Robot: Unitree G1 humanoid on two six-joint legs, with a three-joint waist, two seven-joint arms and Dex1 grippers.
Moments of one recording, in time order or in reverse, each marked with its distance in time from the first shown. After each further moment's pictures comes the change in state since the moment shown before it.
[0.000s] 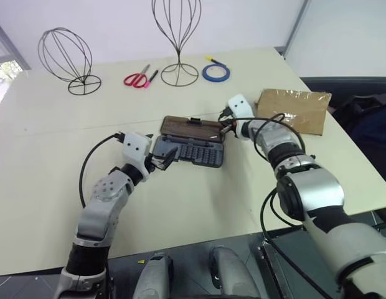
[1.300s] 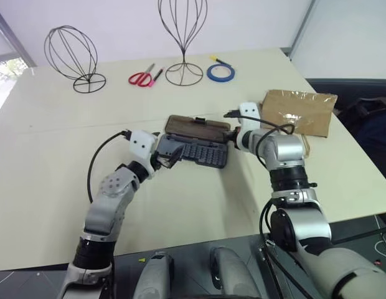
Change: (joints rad) left arm -0.053 -0.031 -0.030 0.051 0.009 -0.021 -0.025; right arm 0.323 0.081 -0.153 -0.898 0.239 0.786 -0.318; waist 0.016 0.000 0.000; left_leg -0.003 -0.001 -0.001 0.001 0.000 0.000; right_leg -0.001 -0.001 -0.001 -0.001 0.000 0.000
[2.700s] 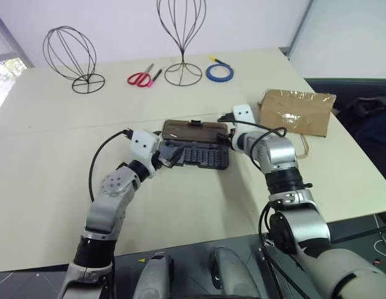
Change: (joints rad) left arm 0.000 0.000 0.001 0.013 0.013 -0.026 -0.011; right arm 0.012 0.005 0.076 0.051 -0.002 -0.069 0.001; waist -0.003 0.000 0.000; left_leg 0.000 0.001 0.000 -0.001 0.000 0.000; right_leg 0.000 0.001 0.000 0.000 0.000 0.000
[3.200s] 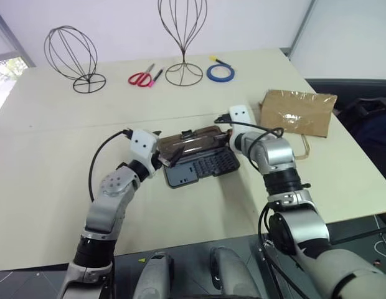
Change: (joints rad) left arm 0.000 0.001 0.001 0.000 0.000 0.000 0.001; right arm 0.012 0.005 0.034 -0.043 0.001 0.028 0.007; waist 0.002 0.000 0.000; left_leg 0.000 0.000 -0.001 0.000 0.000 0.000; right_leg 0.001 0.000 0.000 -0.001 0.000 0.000
